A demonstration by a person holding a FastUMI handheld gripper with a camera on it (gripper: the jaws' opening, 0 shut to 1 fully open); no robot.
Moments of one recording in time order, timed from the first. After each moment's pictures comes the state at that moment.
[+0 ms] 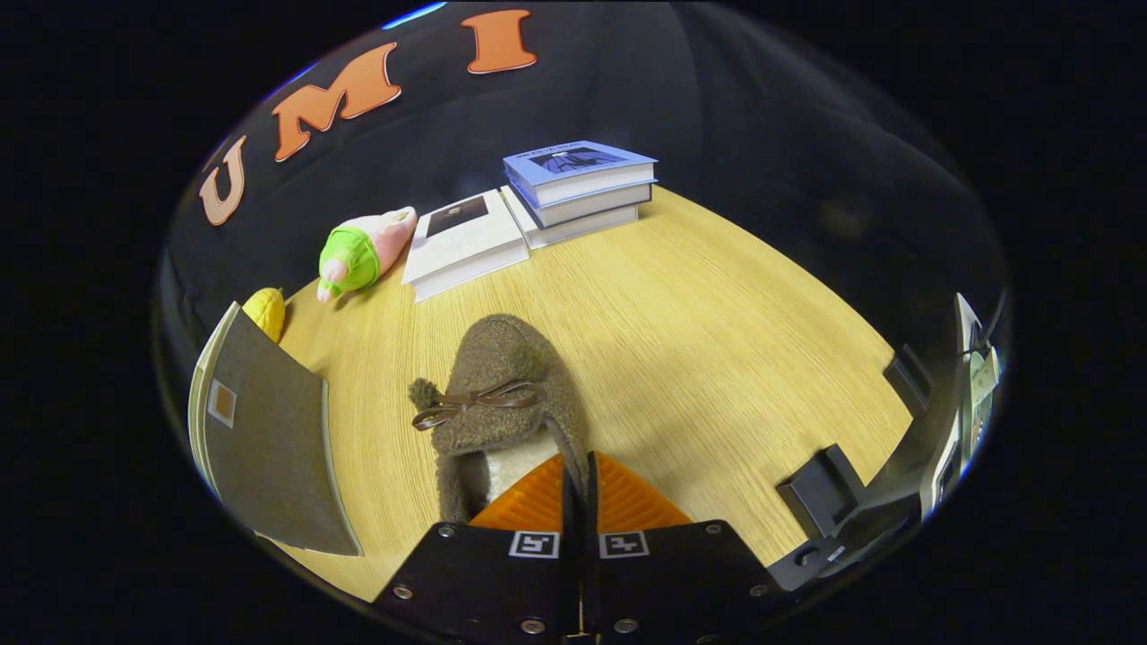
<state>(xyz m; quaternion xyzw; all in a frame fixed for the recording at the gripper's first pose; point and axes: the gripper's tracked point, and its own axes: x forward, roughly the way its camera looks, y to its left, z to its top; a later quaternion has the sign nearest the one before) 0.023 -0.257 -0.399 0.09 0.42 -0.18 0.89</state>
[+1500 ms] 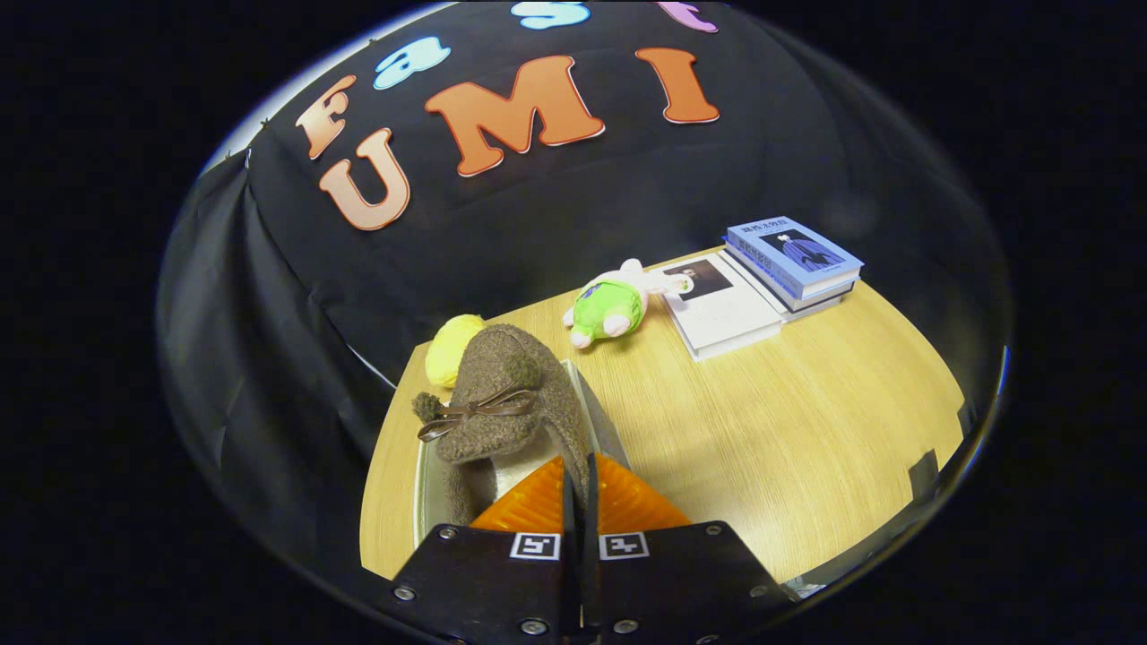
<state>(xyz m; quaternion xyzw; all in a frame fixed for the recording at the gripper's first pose) 0.083 0.019 -0.256 0.13 0.36 0.00 0.92</state>
